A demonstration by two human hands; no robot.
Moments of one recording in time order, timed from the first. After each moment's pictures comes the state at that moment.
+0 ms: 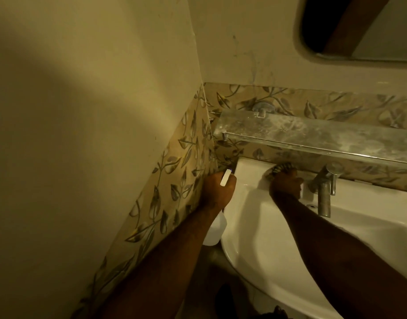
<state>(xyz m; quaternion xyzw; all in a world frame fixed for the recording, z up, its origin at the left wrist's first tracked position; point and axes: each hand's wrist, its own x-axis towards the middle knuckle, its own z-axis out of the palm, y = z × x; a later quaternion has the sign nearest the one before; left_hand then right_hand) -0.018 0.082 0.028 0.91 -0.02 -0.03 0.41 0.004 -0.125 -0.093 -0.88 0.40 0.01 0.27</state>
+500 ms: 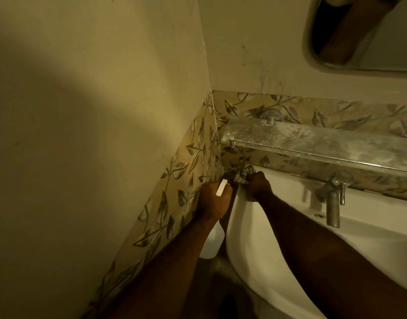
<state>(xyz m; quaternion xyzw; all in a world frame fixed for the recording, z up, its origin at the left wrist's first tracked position) -0.022 0.108 0.027 0.92 0.04 -0.06 0.39 0.047 -0.055 -0.072 -0.93 0.16 0.16 0.30</state>
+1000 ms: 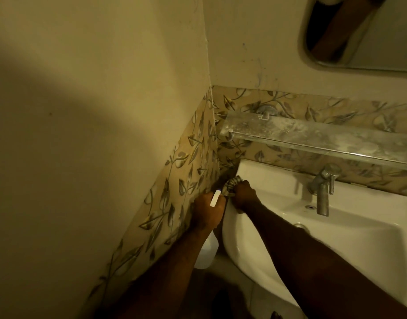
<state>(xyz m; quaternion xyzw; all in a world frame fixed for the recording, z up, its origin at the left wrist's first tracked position) -0.067 0.127 0.010 0.93 0.06 -0.07 0.35 -0.001 -0.012 -0.086 -0.92 0.15 0.20 0.30</state>
